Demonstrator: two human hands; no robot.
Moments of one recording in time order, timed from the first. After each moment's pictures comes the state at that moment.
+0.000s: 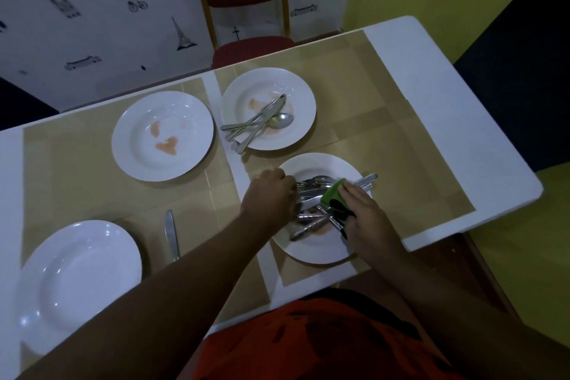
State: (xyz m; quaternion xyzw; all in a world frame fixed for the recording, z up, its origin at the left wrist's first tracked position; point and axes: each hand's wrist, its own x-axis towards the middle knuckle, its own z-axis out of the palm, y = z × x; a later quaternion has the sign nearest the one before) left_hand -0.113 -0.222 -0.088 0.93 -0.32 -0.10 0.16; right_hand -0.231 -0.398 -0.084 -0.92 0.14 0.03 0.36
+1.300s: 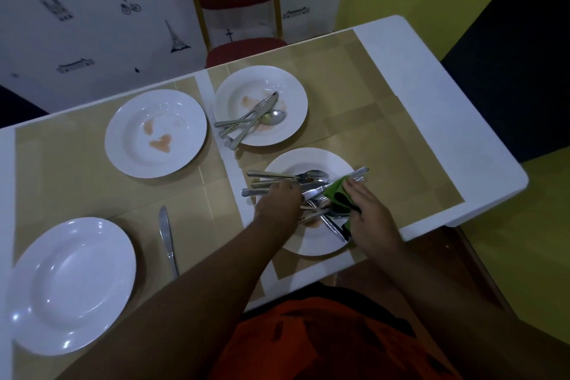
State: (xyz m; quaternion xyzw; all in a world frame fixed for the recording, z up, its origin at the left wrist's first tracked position) left_hand -0.145 -0.245 -0.089 0.93 -0.30 -0.20 0.10; right_hand -0.249 -0.407 -0.086 -0.90 0.20 0.01 0.40
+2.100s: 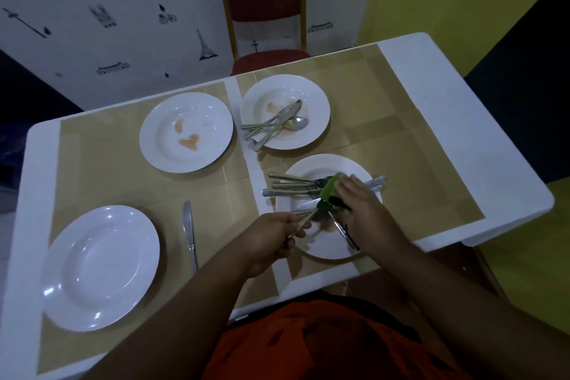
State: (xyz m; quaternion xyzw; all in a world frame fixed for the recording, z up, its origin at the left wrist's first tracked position) left_hand -0.170 -0.177 -0.056 0.63 0.13 -0.50 0.58; right_hand -0.220 -0.388 -0.076 -0.95 0.04 0.02 0.31
